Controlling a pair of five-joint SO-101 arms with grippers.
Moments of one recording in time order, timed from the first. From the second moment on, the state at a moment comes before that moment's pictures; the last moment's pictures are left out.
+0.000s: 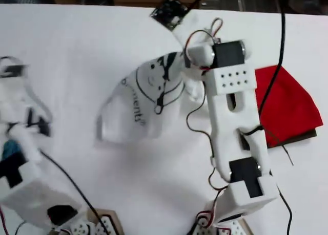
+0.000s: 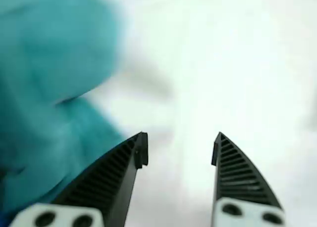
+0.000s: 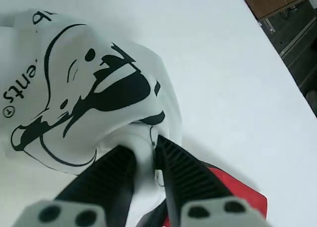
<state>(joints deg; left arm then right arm) -39.1 13.5 6.8 81.8 -27.7 -17.1 6.1 -27.6 86.2 41.2</state>
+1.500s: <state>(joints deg) 4.7 19.2 1.5 90.3 -45.3 -7.5 6.1 -27.6 87.8 46.2</state>
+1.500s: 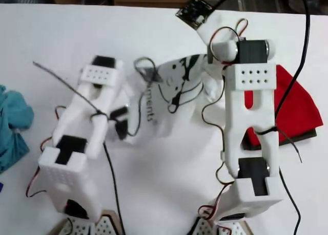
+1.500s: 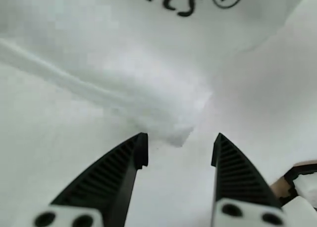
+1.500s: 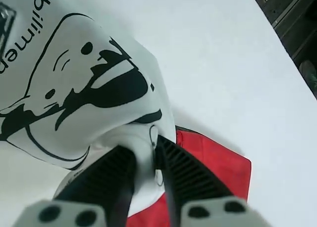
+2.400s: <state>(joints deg) 0.4 16.4 5.1 78.9 -46.5 -7.5 6.1 -27.6 88.0 46.2</state>
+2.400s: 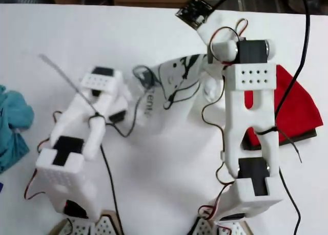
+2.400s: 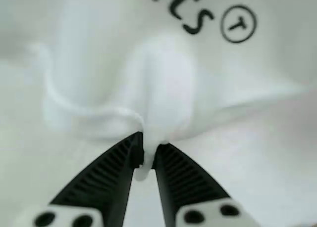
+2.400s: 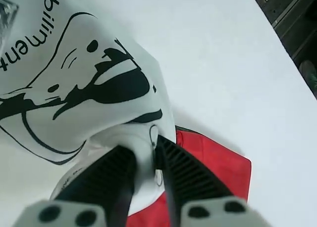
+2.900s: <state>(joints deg) -7.3 -13.6 -2.5 99.3 -45.5 -19.3 -9.2 -22.5 100.0 49.5</state>
